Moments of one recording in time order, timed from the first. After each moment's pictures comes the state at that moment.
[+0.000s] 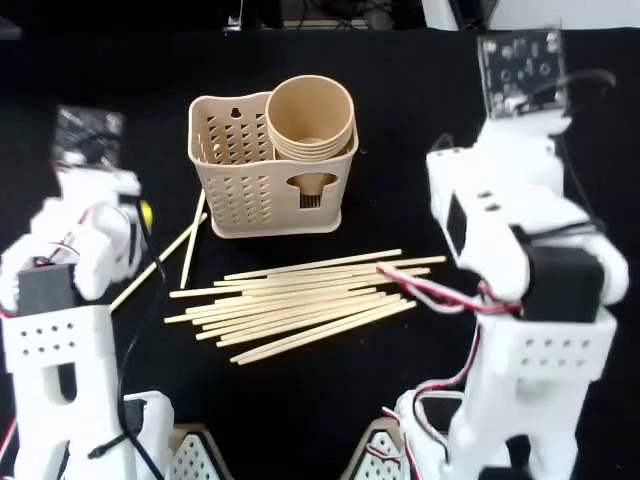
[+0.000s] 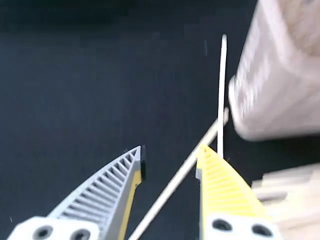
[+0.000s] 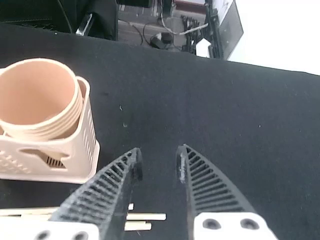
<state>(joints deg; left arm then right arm) -14.9 -49.8 41.3 64.3 -19.3 2.5 -38.3 0.5 82.3 12.4</state>
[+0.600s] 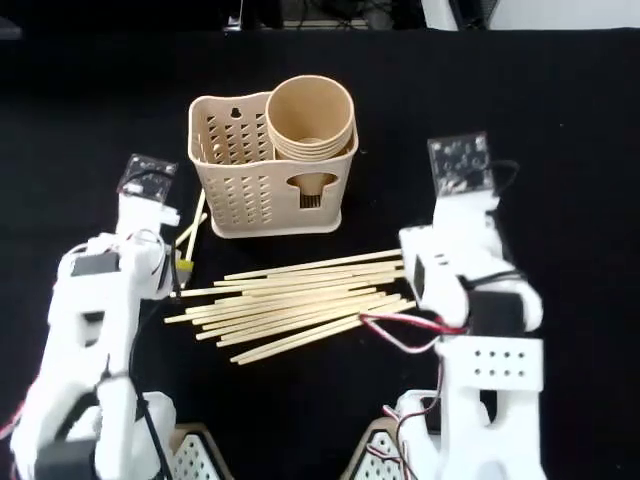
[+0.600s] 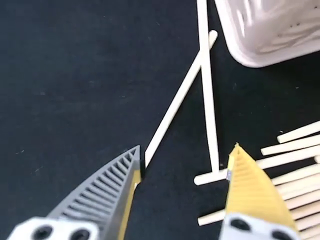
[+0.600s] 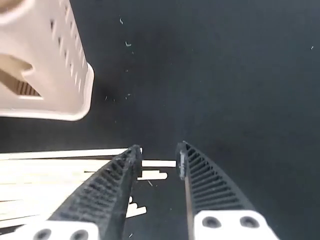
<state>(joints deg) -12.1 -29.2 56.3 43.9 -22.5 3.2 -57.1 53.1 60.0 12.4</state>
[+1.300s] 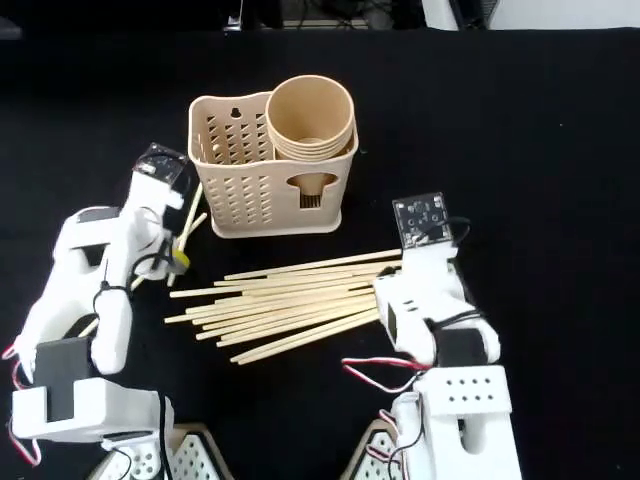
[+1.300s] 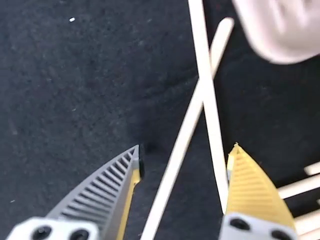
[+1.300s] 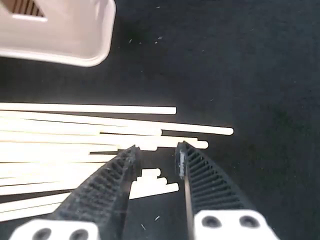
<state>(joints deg) -15.6 -3.1 40.0 43.4 -34.2 -2.3 -69.1 78.4 50.6 9.7</state>
